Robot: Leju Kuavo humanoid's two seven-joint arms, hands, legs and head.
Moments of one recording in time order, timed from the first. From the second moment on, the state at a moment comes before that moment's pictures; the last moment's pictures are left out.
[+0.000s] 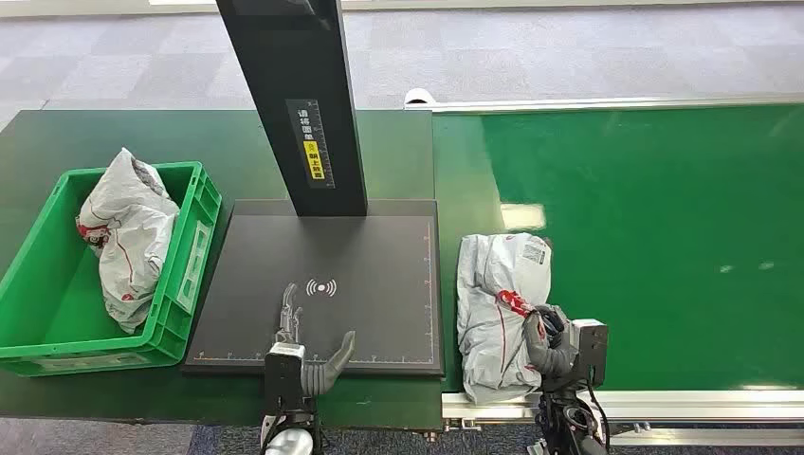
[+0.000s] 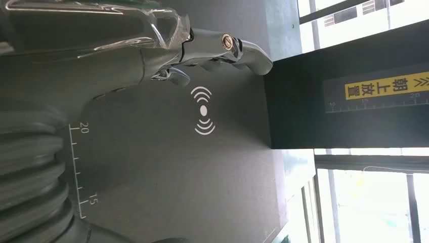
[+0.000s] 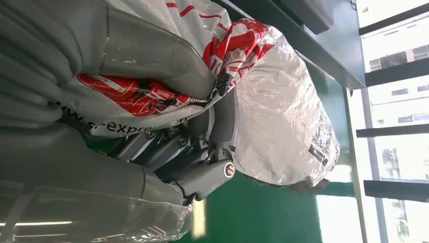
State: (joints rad) left arm -0.10 -0.30 -0.29 -1.01 0.03 0.57 -0.70; right arm -0.31 0.11 -0.30 -0.61 0.14 0.06 -0.69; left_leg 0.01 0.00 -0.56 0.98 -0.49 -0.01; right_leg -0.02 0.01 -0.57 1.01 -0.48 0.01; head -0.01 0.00
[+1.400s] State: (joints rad) left arm 0.00 -0.32 -0.10 -1.15 -0.05 0.69 -0.70; right arm -0.76 0.23 0.09 -0.81 0.32 0.09 -0.54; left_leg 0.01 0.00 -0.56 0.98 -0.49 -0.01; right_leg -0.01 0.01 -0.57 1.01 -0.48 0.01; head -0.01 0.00
